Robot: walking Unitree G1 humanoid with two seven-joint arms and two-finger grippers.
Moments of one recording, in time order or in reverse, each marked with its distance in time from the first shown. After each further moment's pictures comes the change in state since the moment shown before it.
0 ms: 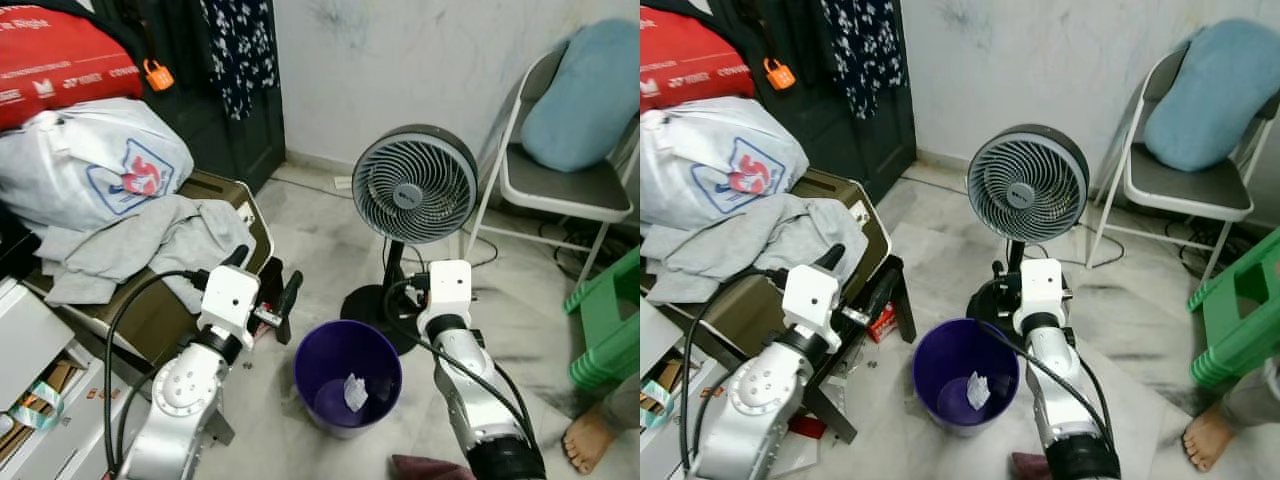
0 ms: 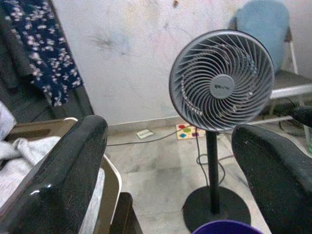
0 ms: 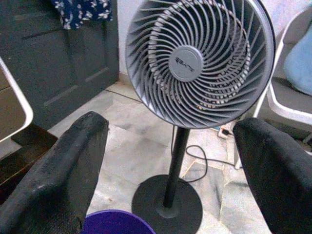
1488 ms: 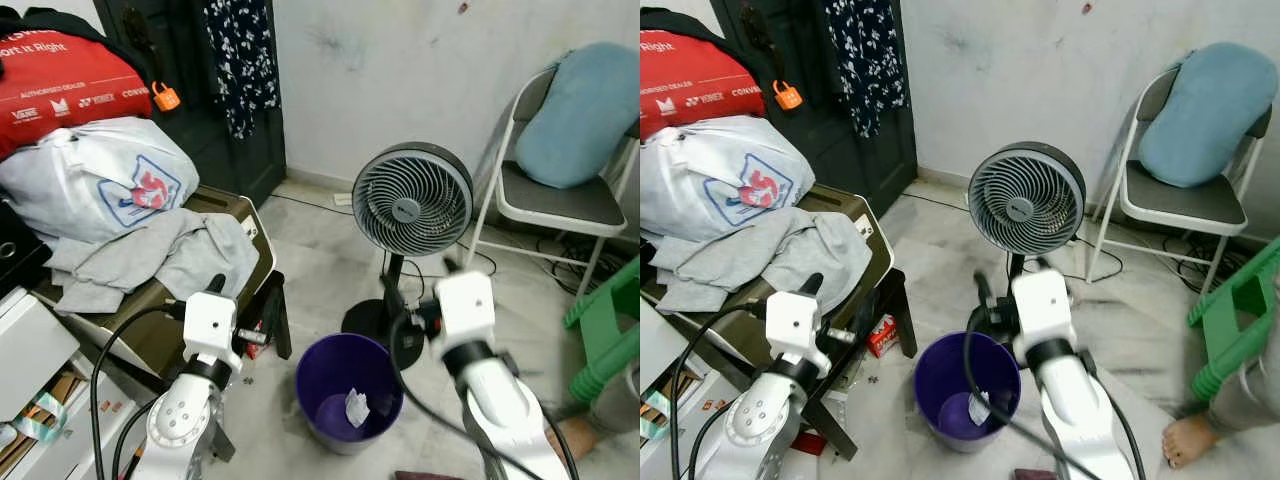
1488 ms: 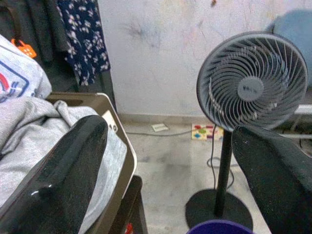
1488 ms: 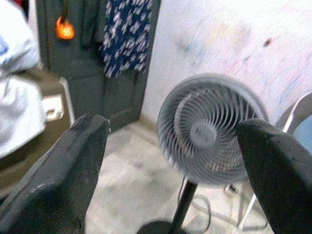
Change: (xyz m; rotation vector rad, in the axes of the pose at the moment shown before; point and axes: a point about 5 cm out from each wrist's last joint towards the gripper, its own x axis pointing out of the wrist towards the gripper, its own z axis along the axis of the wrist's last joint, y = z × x) left arm -0.020 0.001 -0.017 -0.114 0.055 0.133; right arm -0.063 0.014 0.062 -0.098 -0.160 0.120
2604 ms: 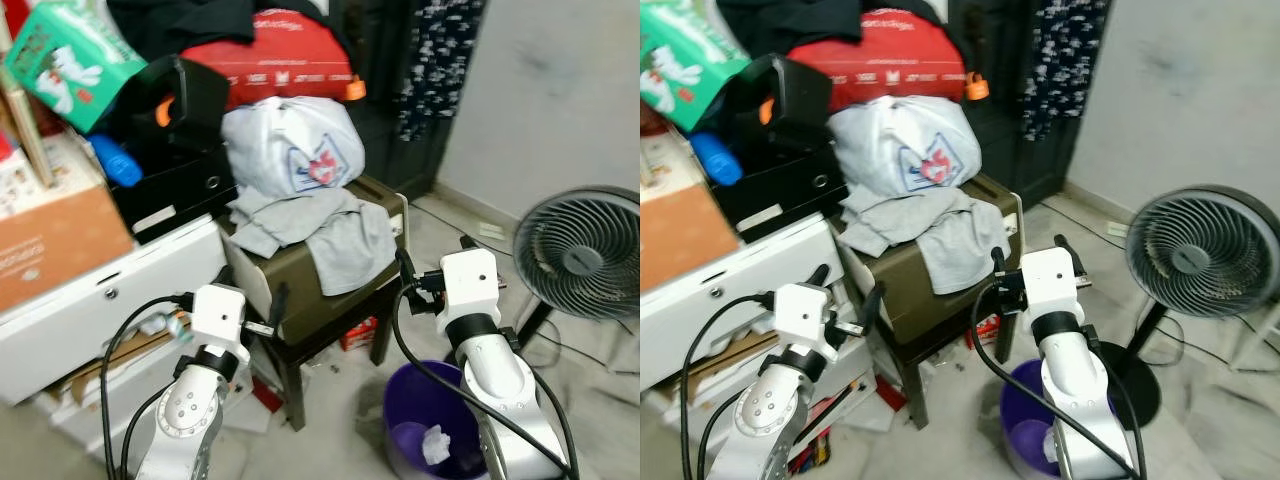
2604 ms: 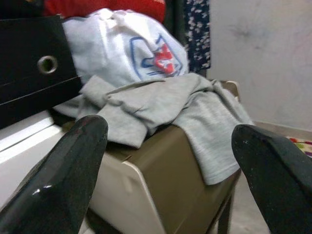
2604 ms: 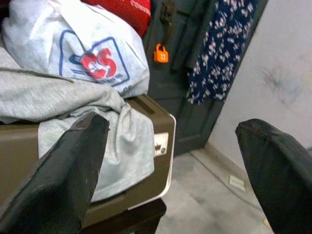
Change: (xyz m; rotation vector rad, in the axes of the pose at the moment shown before) left arm 0.006 -0.002 0.002 0.032 -0.011 -0.021; right arm 0.016 -0.013 -0.007 -0.021 0.032 -0.077
